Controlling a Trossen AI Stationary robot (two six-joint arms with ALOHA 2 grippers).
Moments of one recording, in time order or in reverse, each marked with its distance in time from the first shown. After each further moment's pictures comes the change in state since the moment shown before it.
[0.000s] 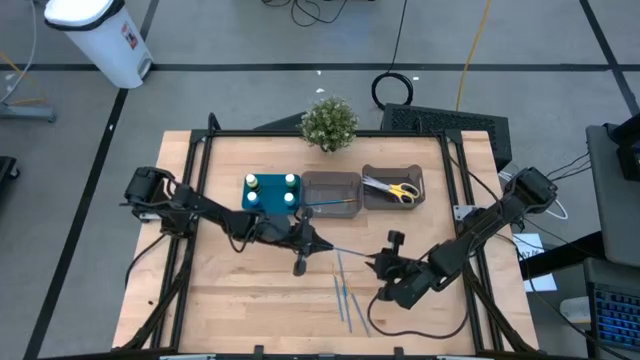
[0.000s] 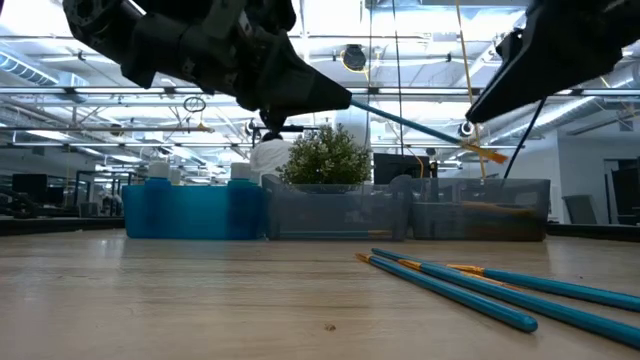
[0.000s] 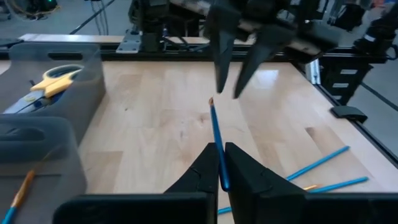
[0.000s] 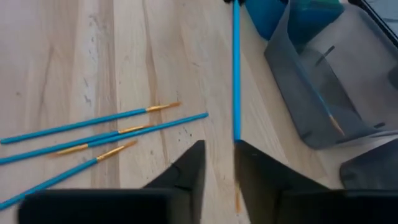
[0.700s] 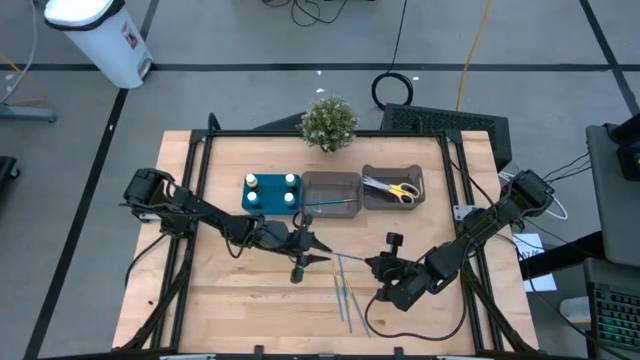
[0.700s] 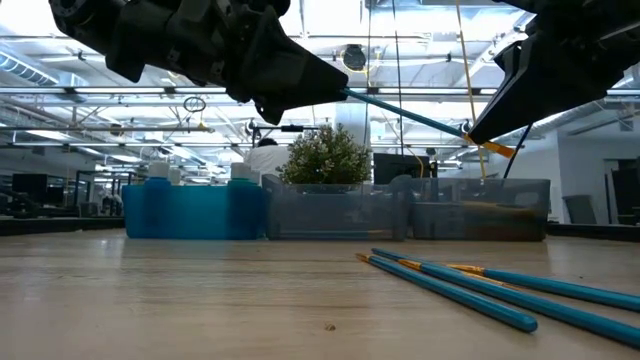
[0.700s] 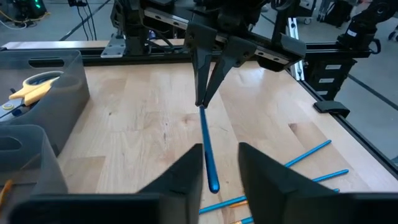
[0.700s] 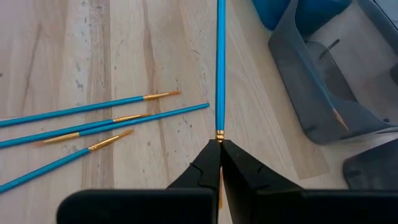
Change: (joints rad) left arm -0.049 0.001 0.000 0.006 -0.019 0.019; right arm -0.001 0.042 0.001 0.003 0.001 -0.005
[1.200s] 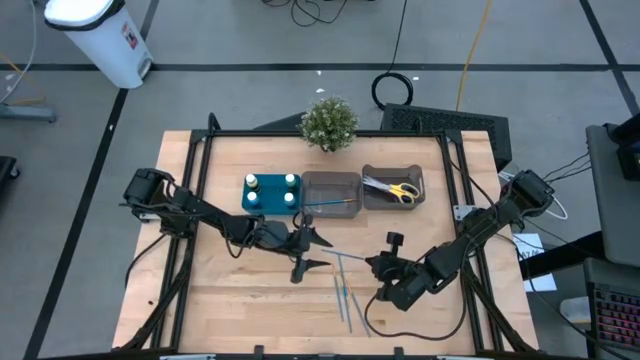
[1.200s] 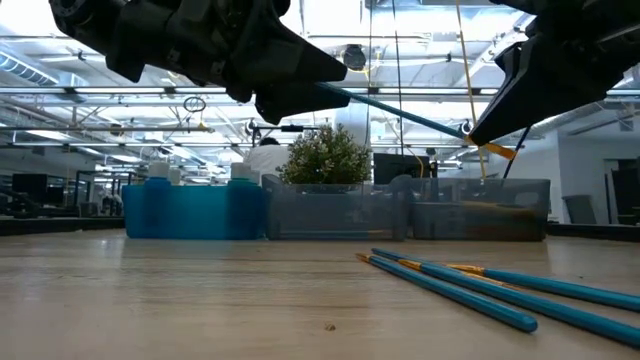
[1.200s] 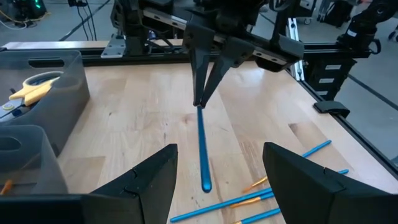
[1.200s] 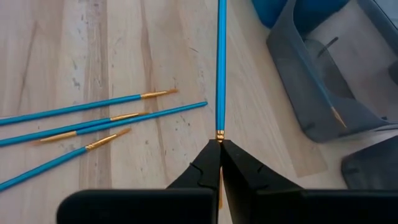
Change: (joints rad) left arm 0.000 0.000 0.000 0.000 0.001 0.000; right arm 0.000 0.000 0.000 -0.013 0.000 0.007
